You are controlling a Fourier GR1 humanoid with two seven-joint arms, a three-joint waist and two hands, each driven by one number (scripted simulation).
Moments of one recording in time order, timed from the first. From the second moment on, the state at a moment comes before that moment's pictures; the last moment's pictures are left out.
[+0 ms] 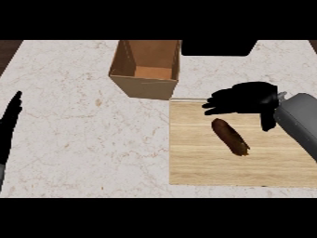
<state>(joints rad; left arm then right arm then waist) -0.10 0.58 -0.11 -1.30 0.06 0.31 0.04 -0.82 -0.62 0.76 -0.91 0.81 0.28 -0.88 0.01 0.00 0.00</state>
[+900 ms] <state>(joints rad) -0.10 0.53 -0.05 -1.31 -0.01 0.28 0.05 -0.76 -0.58 0.72 -0.96 0.88 0.28 -0.92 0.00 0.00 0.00</state>
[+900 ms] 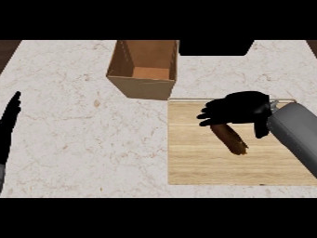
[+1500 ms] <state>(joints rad) -0.09 0.50 -0.01 -1.32 -0.05 0.25 0.06 -0.66 -0.60 0.71 -1.10 0.98 0.33 -0.82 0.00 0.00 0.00</state>
